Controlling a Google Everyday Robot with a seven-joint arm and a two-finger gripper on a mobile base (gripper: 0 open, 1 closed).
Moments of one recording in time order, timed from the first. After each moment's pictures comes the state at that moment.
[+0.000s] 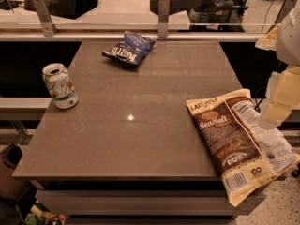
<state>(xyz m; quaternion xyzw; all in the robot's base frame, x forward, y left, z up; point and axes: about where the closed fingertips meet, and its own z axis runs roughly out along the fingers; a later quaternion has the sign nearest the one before) 0.438 -0.214 0.985 -0.60 0.78 -0.05 0.17</state>
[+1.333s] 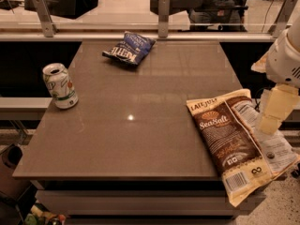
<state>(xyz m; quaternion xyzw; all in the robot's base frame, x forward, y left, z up) 0.452 -0.235 0.928 -0.59 0.80 -0.01 0.12</state>
